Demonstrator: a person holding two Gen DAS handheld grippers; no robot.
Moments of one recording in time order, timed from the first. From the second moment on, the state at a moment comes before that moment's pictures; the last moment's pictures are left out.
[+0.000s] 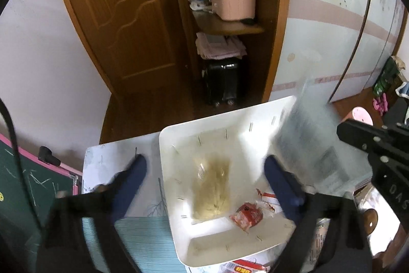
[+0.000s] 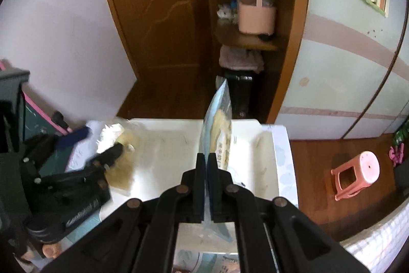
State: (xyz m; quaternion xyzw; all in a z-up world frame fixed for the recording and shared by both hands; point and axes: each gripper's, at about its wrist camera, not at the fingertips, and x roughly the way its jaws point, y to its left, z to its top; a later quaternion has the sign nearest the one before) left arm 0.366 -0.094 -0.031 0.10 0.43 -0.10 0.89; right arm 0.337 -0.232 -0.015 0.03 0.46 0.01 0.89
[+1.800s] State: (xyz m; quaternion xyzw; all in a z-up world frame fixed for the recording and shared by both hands) left arm 0.126 0.012 0.055 0.08 0.35 -0.11 0.93; right arm 0.105 -0.172 0.043 -0.01 0.35 0.01 0.94
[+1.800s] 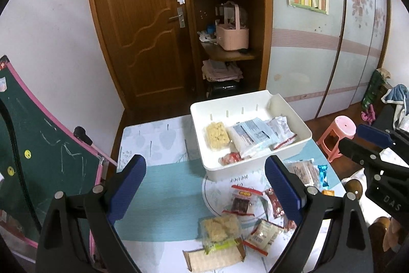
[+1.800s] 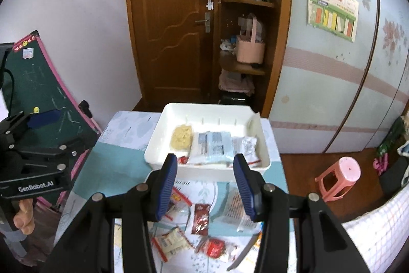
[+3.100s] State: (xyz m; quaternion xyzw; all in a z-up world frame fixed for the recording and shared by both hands) left arm 0.104 0.040 -0.226 0.27 0.53 -0.32 0.74; right arm 0.103 -0.139 -0.211 0.17 0.63 0.03 0.75
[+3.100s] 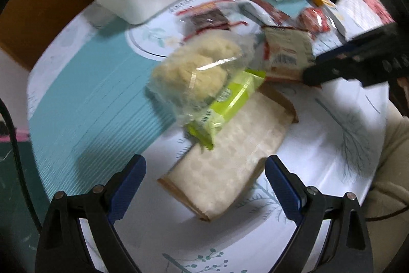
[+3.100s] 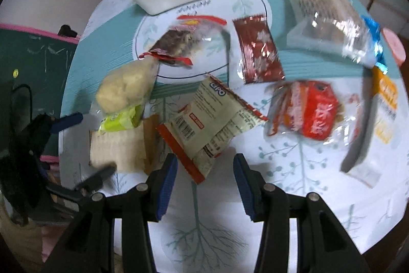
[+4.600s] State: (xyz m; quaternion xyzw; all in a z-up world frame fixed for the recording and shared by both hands) left arm 0.056 0.044 -0.219 0.06 0.59 -0.21 0.78; right arm 0.098 -0.130 -0.187 0.09 0.54 0.03 0.84
